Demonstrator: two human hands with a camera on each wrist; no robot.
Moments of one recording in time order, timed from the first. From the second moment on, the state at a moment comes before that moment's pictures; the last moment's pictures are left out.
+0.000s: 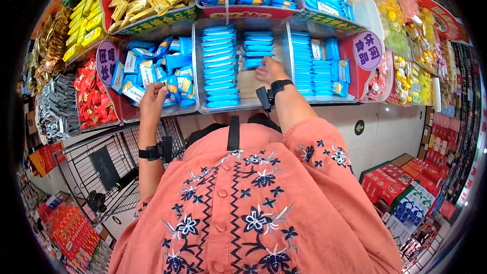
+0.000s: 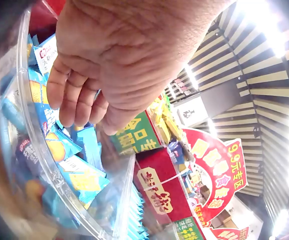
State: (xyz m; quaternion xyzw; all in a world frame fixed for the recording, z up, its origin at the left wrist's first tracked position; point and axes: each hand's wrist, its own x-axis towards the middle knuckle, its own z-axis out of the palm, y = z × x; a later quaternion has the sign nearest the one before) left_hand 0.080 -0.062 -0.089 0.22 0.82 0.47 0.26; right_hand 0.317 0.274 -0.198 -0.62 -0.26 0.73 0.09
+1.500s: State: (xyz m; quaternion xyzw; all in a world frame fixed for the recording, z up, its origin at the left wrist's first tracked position) left_hand 0.099 -0.070 -0.081 0.22 0.85 0.42 0.24; right_hand 0.291 0.299 -0.149 -0.24 -0.97 0.06 -0.08
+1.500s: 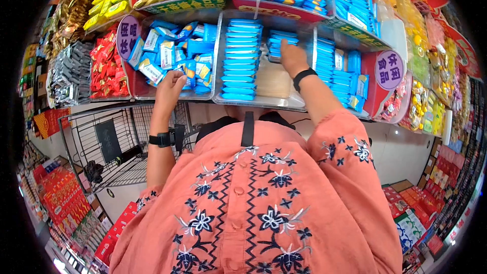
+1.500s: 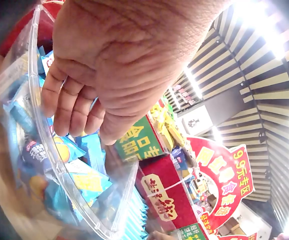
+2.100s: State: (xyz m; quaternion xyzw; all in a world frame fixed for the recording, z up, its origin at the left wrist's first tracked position) left_hand 0.089 -0.059 -0.092 0.22 0.84 0.42 0.26; right_hand 0.292 0.298 -0.144 -0.25 -0.96 0.08 -0.13
